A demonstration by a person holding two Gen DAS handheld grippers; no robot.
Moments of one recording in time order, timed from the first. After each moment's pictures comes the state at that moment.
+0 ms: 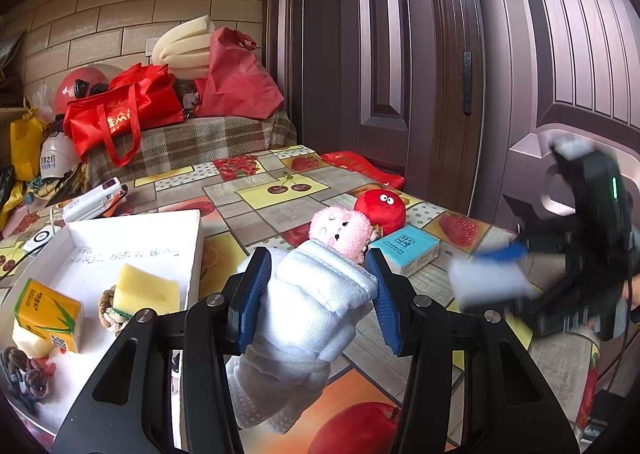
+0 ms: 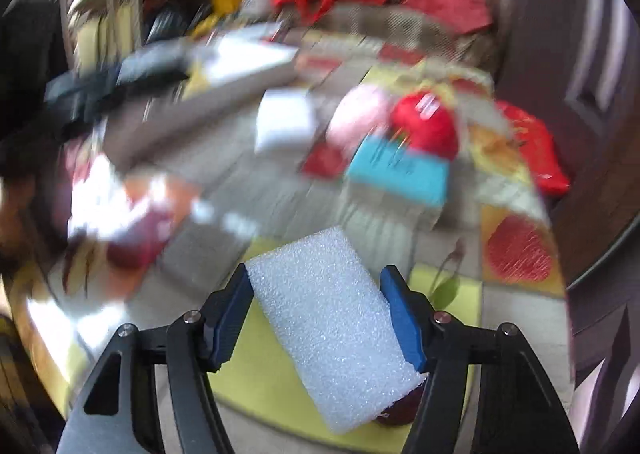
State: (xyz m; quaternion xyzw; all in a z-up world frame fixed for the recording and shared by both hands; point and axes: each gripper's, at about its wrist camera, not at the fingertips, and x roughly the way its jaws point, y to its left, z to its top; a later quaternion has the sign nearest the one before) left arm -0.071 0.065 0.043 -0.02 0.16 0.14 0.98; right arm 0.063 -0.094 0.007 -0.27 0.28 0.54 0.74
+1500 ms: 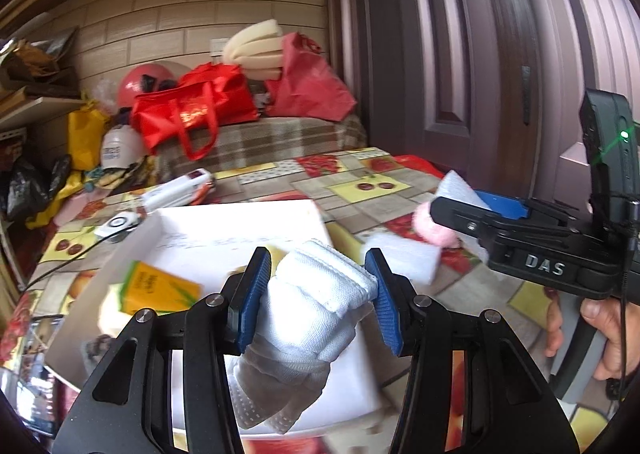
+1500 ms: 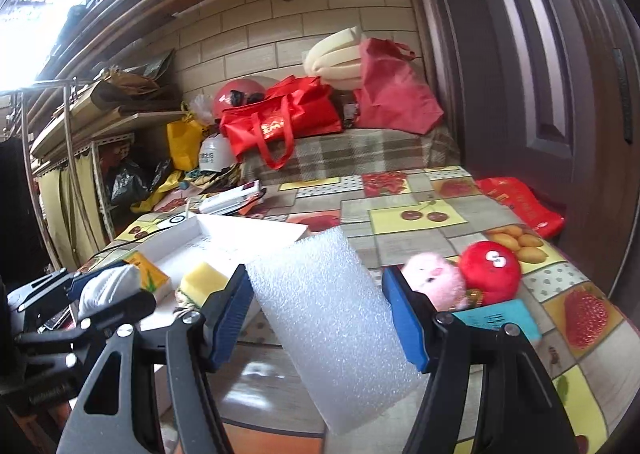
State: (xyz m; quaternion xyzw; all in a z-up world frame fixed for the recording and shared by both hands) left arm -0.145 0.133 0.037 -0.03 0.15 0.24 0.96; right arm 0.008 -0.010 0.043 -0.03 0.14 0.50 0.85
